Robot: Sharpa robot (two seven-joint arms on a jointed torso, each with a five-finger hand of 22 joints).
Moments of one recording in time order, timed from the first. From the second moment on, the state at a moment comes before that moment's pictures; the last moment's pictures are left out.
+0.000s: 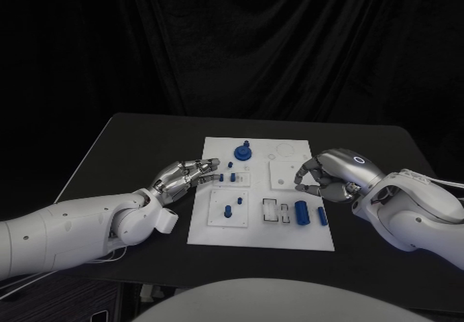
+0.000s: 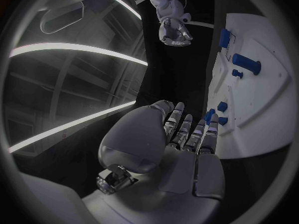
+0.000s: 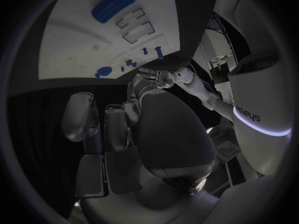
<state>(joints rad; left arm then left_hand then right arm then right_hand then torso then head) 0.97 -0.93 -0.21 1.45 -0.09 0.09 0.68 1.42 0.19 0.19 0.18 0.58 0.61 0.17 0.09 0.10 0.15 0.18 0.37 0.05 0.13 0.25 0.17 0.04 0.09 0.22 0.29 0.05 0.40 1.22 -1.05 -0.25 1.85 -1.56 -0.48 -0.08 1.50 -0.10 0.23 0.27 0.13 1.03 0.07 0.30 0.38 1.27 0.00 1.40 1.17 1.47 -0.06 1.39 1.31 0.08 1.46 0.05 1.17 1.31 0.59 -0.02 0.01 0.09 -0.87</state>
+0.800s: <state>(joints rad) 0.97 -0.93 -0.21 1.45 -0.09 0.08 0.68 1.41 0.19 0.20 0.18 0.58 0.62 0.16 0.09 0.10 0.15 0.18 0.37 0.05 0.13 0.25 0.17 0.04 0.09 0.22 0.29 0.05 0.39 1.14 -1.05 -0.25 1.82 -1.40 -0.21 -0.41 1.05 -0.12 0.19 0.30 0.15 0.95 0.06 0.46 0.47 1.47 -0.01 1.57 1.31 1.47 -0.07 1.54 1.31 0.06 1.47 0.04 1.36 1.31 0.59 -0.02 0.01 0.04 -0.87</state>
